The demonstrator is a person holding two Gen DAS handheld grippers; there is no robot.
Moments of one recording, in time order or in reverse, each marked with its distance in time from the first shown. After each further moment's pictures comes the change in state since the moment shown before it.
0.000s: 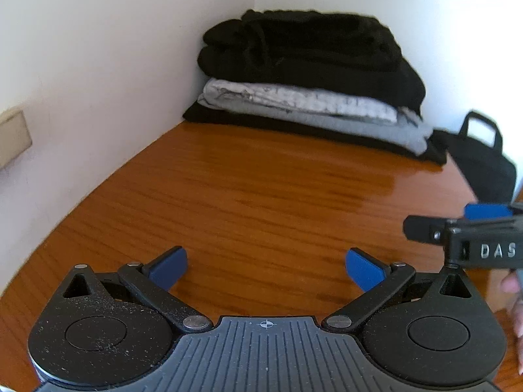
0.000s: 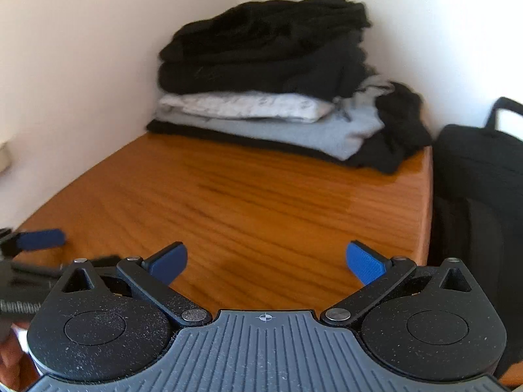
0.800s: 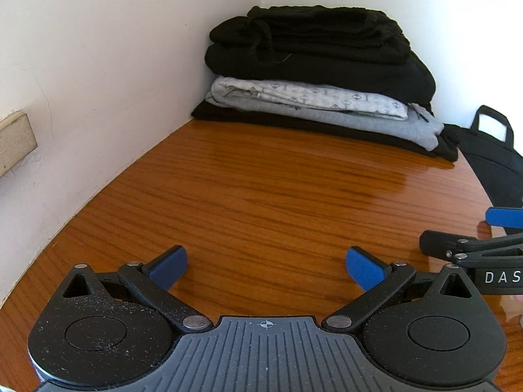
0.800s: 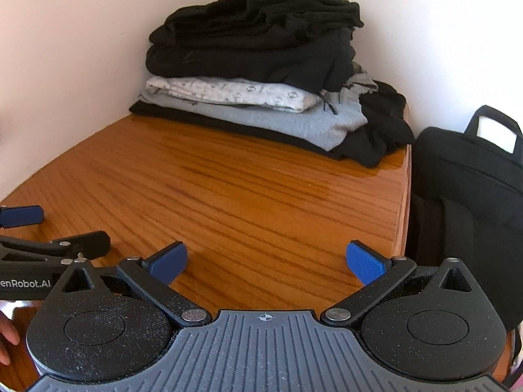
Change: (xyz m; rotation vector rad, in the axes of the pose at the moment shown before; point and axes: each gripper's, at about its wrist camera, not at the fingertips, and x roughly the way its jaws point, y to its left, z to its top) left arm 0.002 0.000 -0.003 -0.022 -0.005 0.042; right arm -0.007 0.006 -0.010 -0.056 0.020 -0.077
